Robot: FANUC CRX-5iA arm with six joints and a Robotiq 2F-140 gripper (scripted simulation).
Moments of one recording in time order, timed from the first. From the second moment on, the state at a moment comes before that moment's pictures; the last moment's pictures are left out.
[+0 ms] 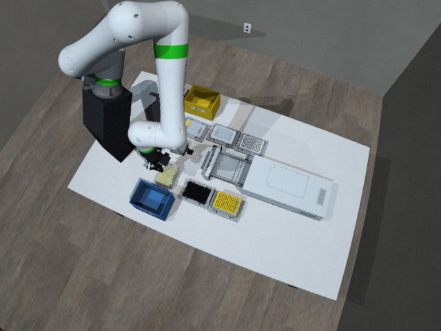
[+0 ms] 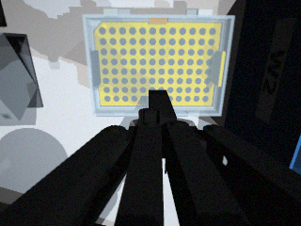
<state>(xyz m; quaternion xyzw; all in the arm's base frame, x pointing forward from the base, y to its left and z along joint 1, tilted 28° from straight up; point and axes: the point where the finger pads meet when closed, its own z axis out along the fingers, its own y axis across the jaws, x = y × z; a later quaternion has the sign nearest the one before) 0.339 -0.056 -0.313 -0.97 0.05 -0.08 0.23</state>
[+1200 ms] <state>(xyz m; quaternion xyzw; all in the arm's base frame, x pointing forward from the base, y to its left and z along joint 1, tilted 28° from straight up) 0.332 -0.074 -0.277 -0.97 0.05 -0.08 0.23</state>
